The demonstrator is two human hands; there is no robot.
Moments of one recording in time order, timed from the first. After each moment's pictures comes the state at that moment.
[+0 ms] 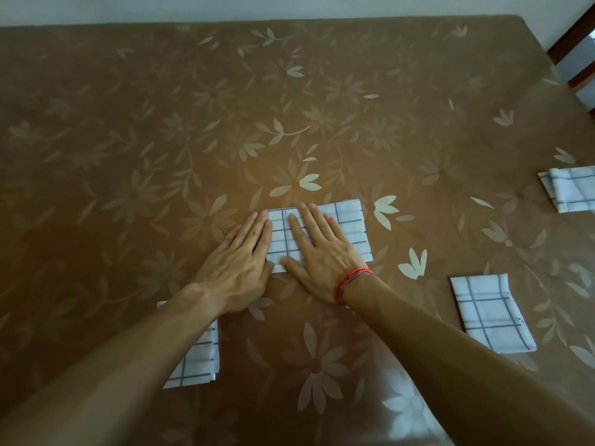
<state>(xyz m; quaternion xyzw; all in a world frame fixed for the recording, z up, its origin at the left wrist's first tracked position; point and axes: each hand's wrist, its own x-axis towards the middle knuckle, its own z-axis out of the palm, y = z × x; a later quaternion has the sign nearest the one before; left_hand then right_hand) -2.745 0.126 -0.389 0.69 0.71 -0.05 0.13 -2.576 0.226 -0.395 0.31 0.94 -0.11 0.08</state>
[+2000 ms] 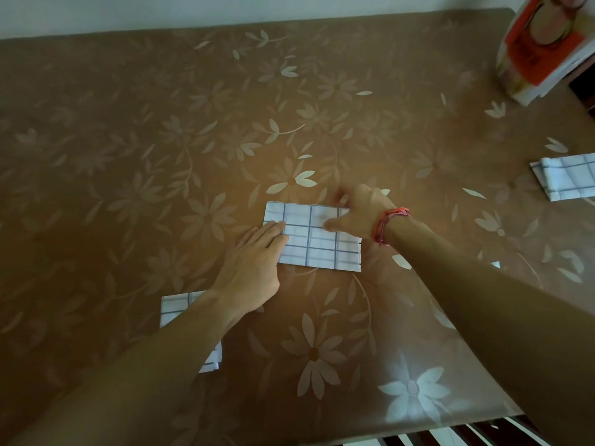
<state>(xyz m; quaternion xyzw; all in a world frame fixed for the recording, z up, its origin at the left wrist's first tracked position) -2.715 0.124 -0.386 0.68 0.71 0.11 0.13 -2.553 0.297 -0.328 0.49 0.81 -0.31 0.09</state>
